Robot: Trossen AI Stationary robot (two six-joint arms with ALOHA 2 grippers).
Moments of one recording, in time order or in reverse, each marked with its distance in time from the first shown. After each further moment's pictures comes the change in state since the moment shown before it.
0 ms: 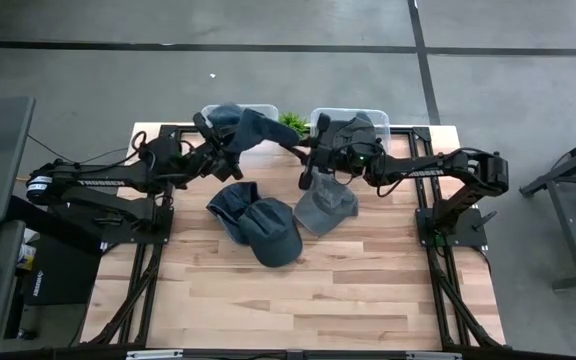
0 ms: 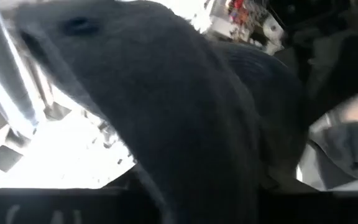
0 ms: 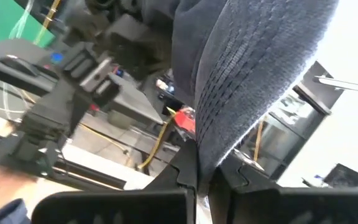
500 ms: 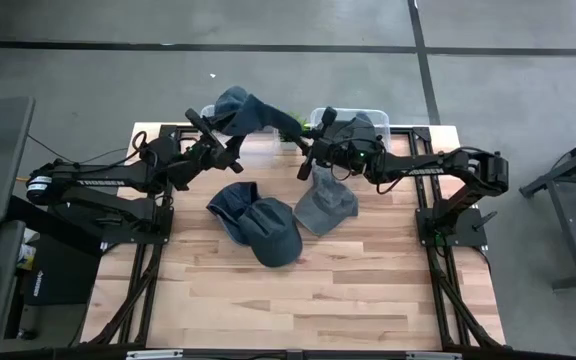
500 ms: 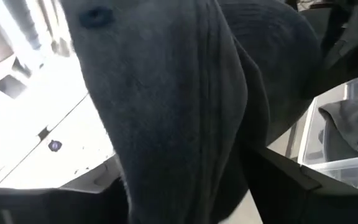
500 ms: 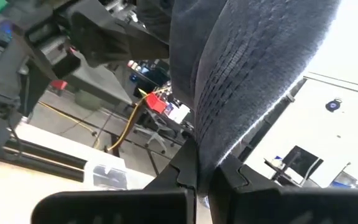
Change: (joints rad) left arm 0.000 -0.001 0.000 -0.007 -0.230 -0.142; right arm -0.030 -0.002 0.000 -0.002 0.113 -0.067
